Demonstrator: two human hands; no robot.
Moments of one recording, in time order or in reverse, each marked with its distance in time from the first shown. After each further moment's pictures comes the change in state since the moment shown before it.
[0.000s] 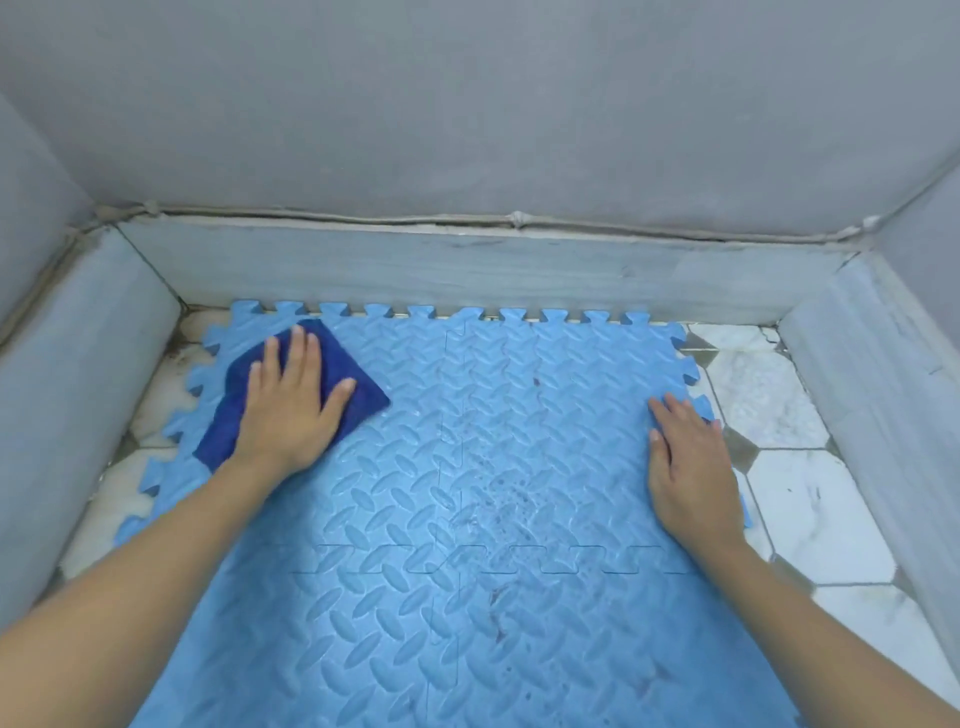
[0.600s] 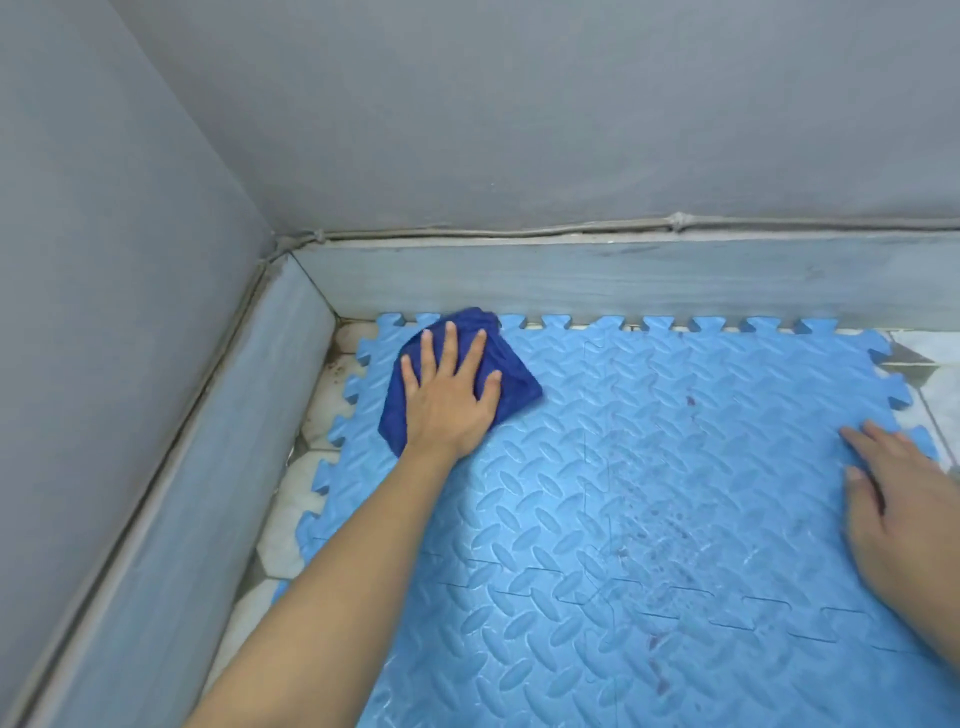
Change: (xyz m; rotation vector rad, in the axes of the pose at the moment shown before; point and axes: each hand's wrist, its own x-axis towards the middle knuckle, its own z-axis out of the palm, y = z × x) left_hand 0.028 0.014 -0.001 0.017 -0.007 -0.017; right_hand 0.011 0.014 0.013 -0.056 0.009 -0.062
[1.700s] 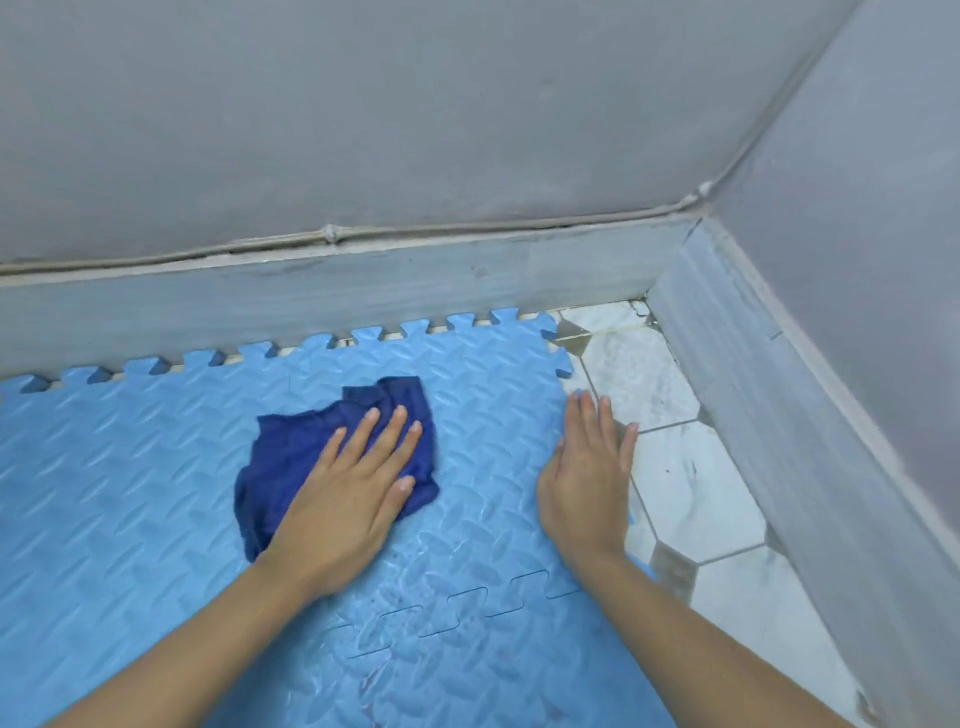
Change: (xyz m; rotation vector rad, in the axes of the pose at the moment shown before) left_hand -0.067 0.153 0.027 -0.063 -0.166 0.672; right_hand -0.004 -0.004 -0.004 -0.148 0.106 0.254
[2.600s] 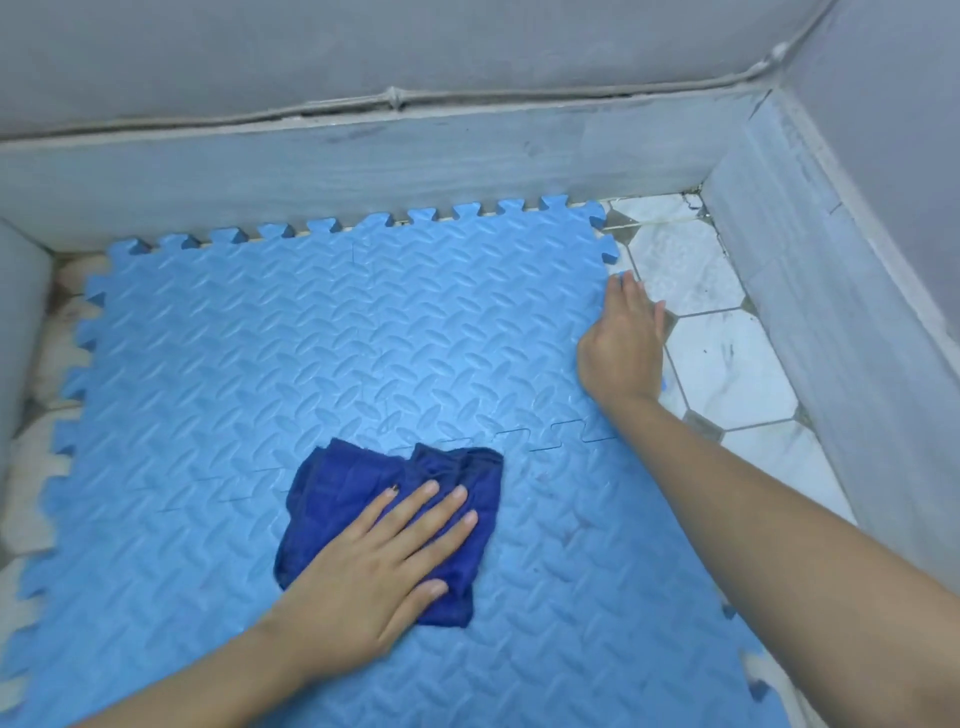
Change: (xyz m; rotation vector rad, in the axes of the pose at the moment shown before) left_hand -0.181 0.043 0.022 0.135 -0.207 0.301; right_hand 0.004 -0.001 -0.007 0.055 -0.062 -0.027
